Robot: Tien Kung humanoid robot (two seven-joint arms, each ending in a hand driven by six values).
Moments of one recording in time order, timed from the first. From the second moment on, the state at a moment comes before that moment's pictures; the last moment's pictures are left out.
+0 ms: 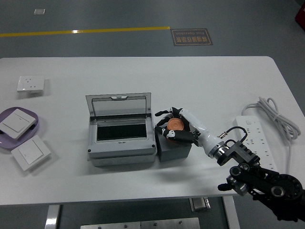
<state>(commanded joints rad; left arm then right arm) 0.03 0.25 -0.32 -0.22 0.21 -0.08 0.08 0.39 -0.39 0.54 1.34 -0.93 -0.24 0.35</state>
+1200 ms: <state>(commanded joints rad) 0.03 0.25 -0.33 -0.22 0.22 -0.08 0.07 0.37 -0.37 0.61 1.43 -0.84 -0.31 0.39</state>
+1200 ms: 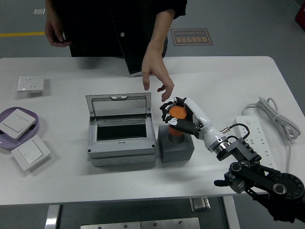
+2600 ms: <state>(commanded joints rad) 0.02 0.27 -0.28 -0.22 0.19 -0.08 0.08 0.71 -0.24 0.46 1.58 -1.81 -0.16 -0.35</state>
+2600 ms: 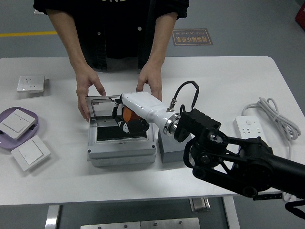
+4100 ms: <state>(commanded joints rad) 0.01 0.27 -0.29 -0.22 0.19 -0.08 0.08 0.72 -0.21 0.40 1.46 -1.60 -0.10 -0.29</state>
